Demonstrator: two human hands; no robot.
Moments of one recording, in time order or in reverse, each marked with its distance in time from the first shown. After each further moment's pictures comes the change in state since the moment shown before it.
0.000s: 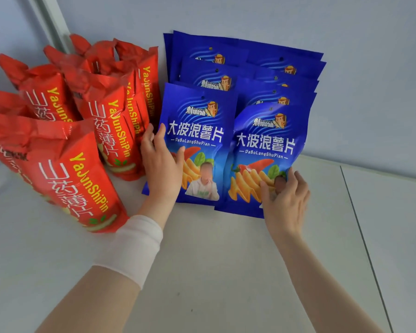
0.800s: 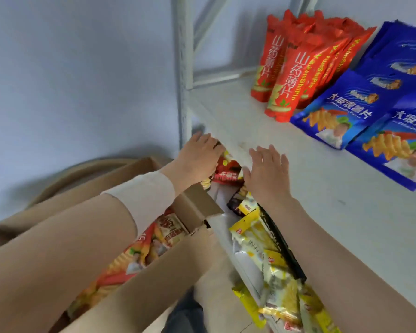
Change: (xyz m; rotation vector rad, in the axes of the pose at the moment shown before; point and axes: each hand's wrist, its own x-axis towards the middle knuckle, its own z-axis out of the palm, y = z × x) left_hand -0.277 -0.023 -0.310 0.989 -0.563 0.012; right_hand -0.293 -0.073 -0.059 -0.454 -0.616 -1.131
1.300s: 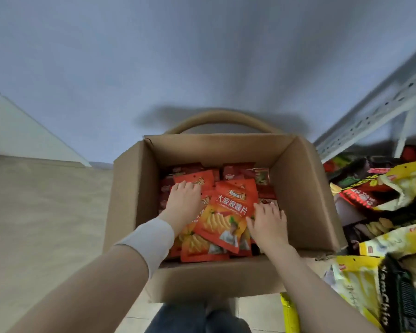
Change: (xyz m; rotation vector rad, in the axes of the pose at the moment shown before) left_hand -0.288 -0.145 0.220 -0.423 -0.532 -0.855; right_hand -0.041 -0.271 0.195 0.008 -0.580 -0.440
